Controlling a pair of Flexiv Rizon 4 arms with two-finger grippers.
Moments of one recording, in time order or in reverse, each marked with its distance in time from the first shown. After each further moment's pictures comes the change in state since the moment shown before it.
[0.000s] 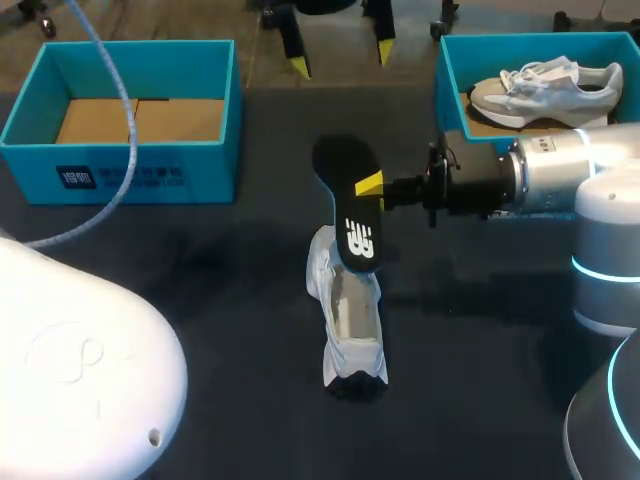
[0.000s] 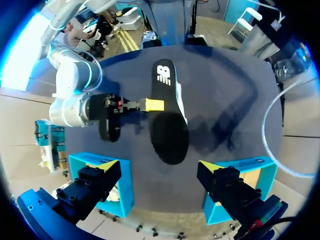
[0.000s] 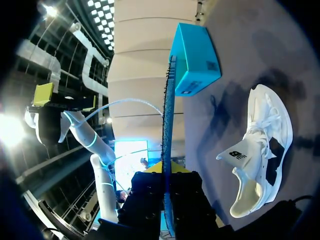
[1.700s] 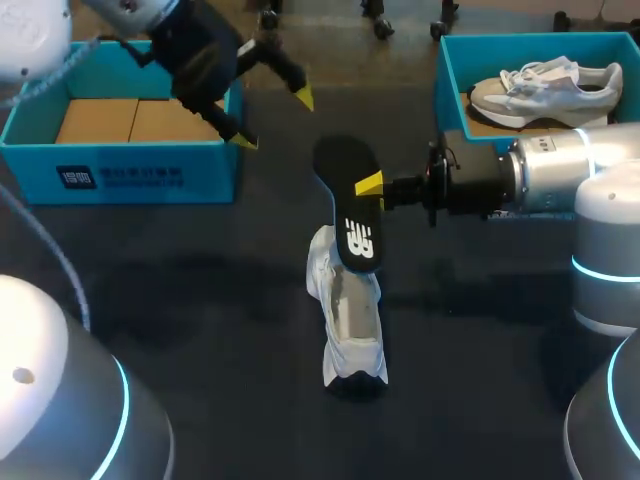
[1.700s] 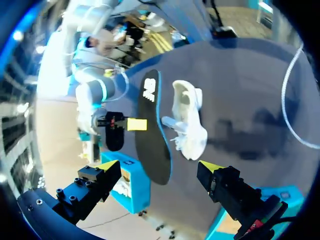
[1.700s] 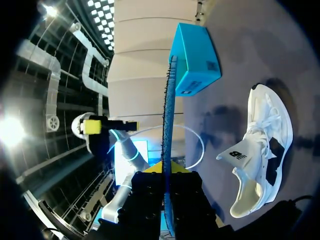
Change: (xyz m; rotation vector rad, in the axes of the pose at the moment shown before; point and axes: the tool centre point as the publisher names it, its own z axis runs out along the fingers) left arm 0.087 -0.042 0.037 0.017 -0.522 -0.045; right arm 0.000 0.000 0.000 0.000 0.000 0.000
